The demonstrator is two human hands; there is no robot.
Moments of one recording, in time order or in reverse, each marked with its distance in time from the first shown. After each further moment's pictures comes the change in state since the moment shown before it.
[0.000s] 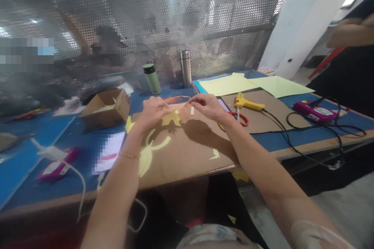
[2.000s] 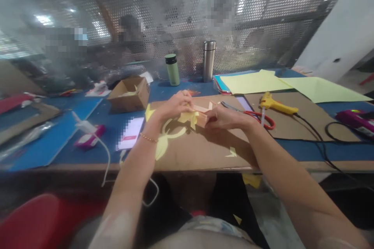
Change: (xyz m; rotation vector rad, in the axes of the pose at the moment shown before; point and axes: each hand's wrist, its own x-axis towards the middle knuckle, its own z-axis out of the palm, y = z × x) left_hand -0.002 -0.005 0.006 -0.261 -0.208 0.233; right_hand -0.017 -0.017 0.001 0.039 -0.775 0.068
